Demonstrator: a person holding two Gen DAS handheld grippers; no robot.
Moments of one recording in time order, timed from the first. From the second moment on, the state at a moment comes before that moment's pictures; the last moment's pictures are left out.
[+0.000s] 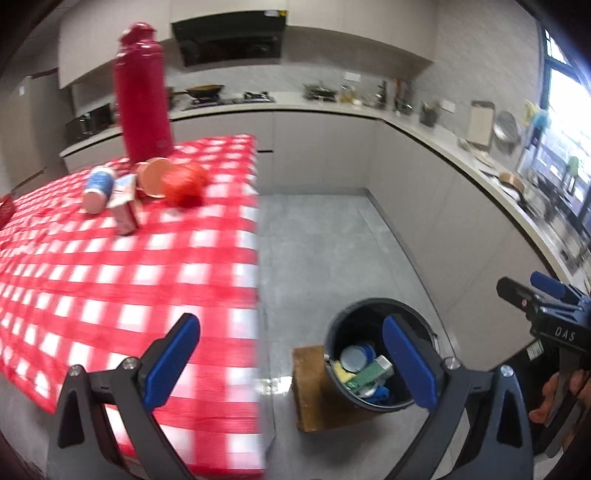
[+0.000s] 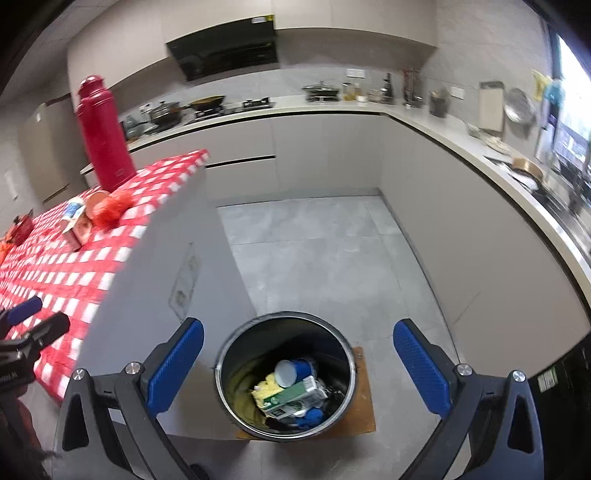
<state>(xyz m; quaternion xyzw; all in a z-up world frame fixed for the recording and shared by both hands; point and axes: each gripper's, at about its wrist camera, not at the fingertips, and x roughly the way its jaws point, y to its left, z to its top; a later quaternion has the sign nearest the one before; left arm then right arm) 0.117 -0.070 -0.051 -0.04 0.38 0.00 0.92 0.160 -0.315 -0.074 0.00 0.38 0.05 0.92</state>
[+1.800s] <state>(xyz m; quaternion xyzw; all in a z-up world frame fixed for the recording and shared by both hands) 0.261 0.176 -0.096 -0.13 0.38 0.12 0.91 0.350 0.010 -0.094 -0.08 0.39 0.28 0.87</state>
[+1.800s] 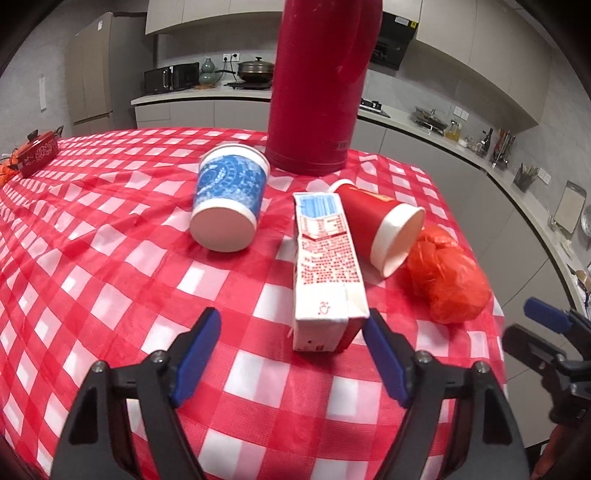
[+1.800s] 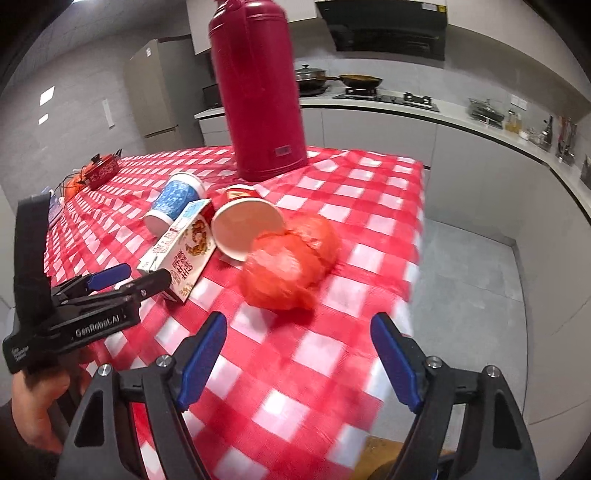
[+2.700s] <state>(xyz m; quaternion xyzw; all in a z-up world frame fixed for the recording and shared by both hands) 0.285 0.181 -0.102 -0.12 0.39 0.08 0.91 0.393 0.050 -0.117 -0.07 0.42 0.28 0.86</state>
